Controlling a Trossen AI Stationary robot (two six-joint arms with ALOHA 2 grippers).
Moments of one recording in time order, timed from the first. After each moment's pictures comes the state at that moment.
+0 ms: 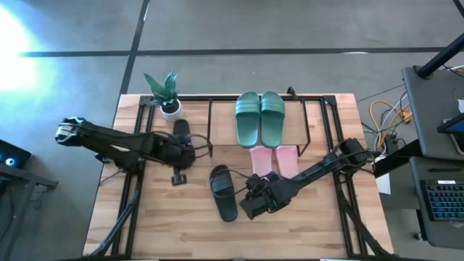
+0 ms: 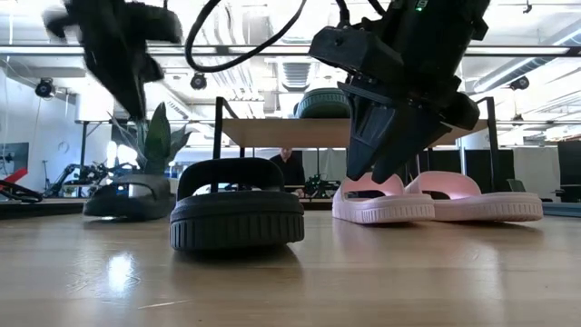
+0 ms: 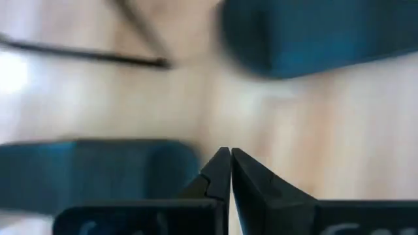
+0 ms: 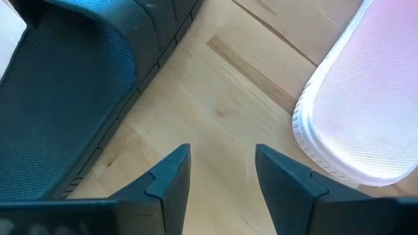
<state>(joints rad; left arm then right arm) -0.17 1.17 0.97 -0.95 -0.16 -0.29 0.45 1.97 1.39 -0.76 0.46 1.23</state>
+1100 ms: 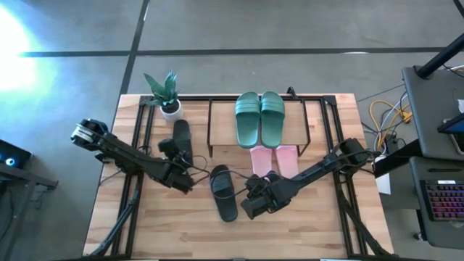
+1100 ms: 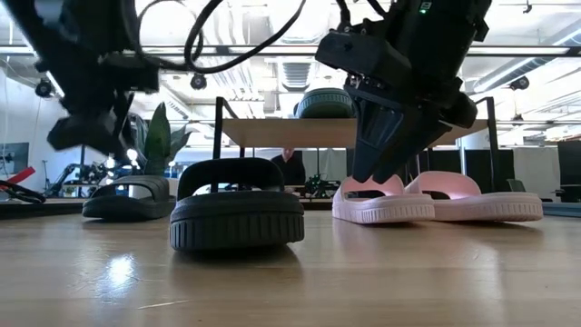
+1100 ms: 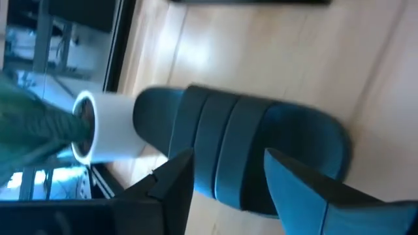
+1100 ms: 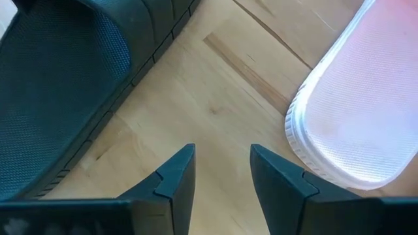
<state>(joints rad) -0.38 1.43 0.82 -1.08 -0.77 -0.71 0.45 1.97 1.39 -0.78 0.46 1.18</state>
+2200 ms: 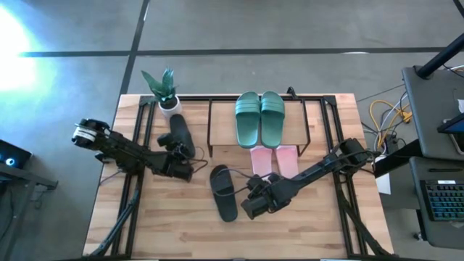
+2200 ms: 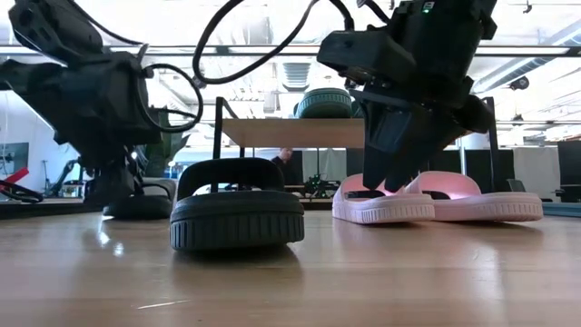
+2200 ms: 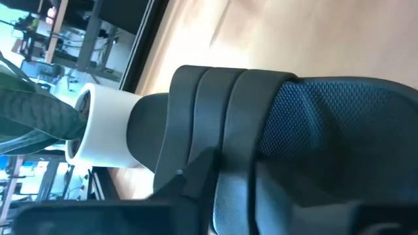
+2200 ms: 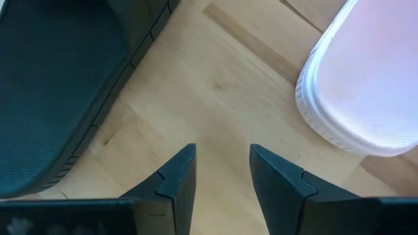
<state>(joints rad) -0.19 1.44 0.51 -0.60 -0.96 -0.56 0.45 1.97 1.39 -0.78 0.38 1.27</state>
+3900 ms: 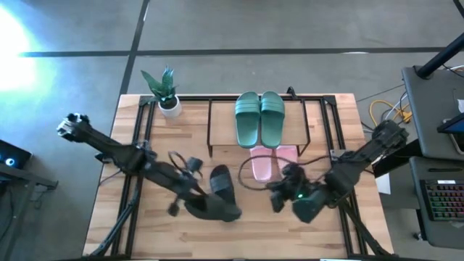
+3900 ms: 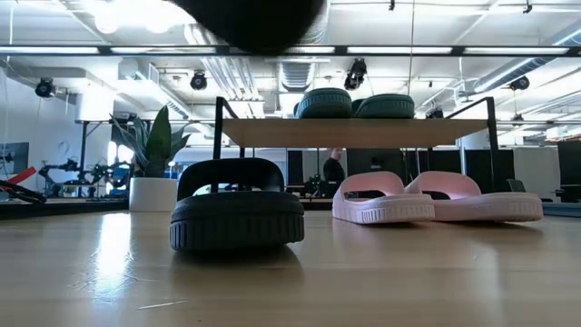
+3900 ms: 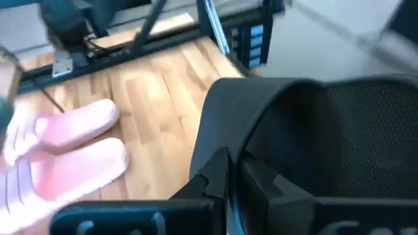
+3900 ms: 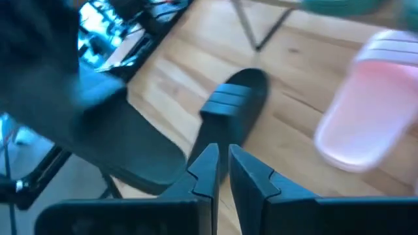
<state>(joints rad) -0.46 1.16 1.03 -0.32 -0.08 0.04 0.66 1.48 1.38 -0.84 0.72 1.42</state>
